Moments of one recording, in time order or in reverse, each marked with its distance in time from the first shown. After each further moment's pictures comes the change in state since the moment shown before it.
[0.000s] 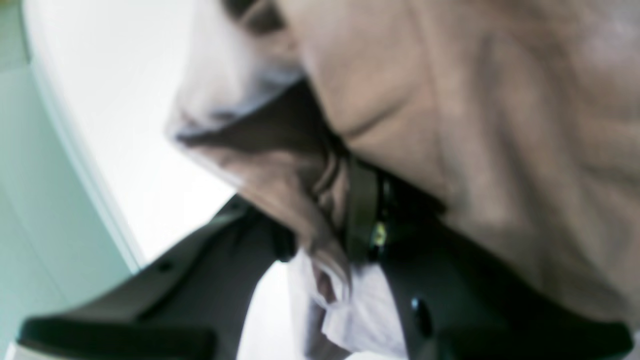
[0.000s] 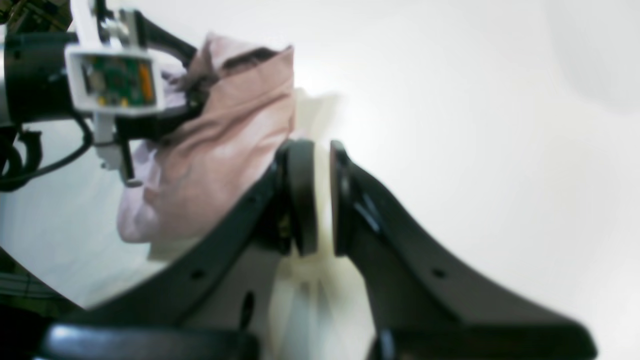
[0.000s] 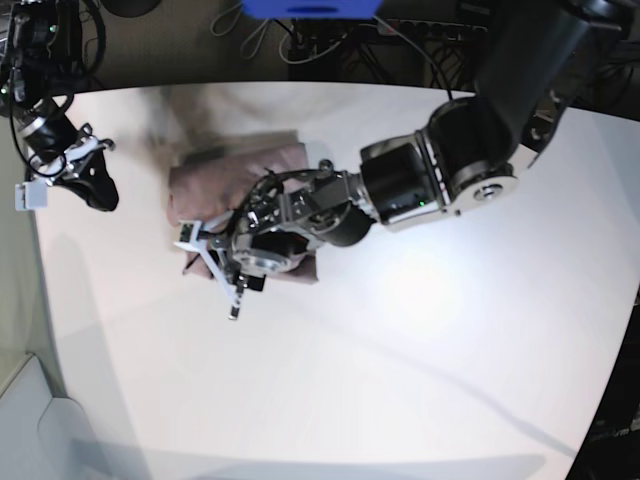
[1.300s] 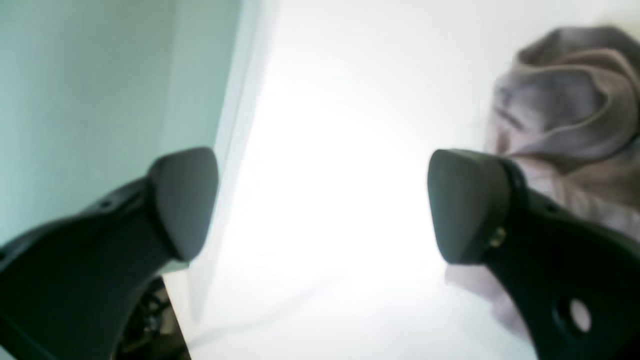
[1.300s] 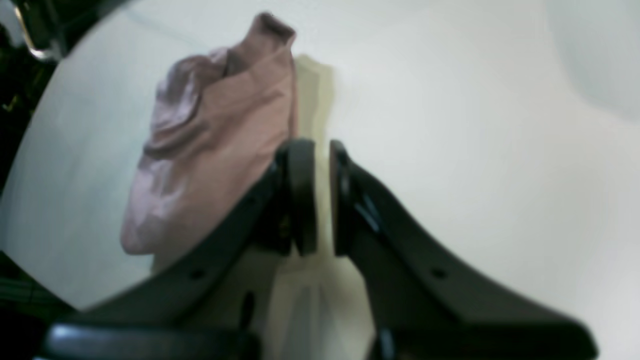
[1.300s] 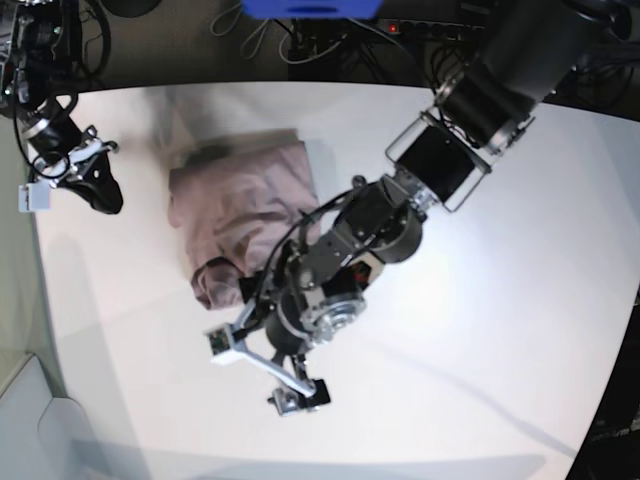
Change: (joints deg) left arm 9.7 -4.2 -35.3 23.1 16.7 2.0 1.8; right arm 0.8 -1.2 -0.1 0.0 0.0 0.0 -0.2
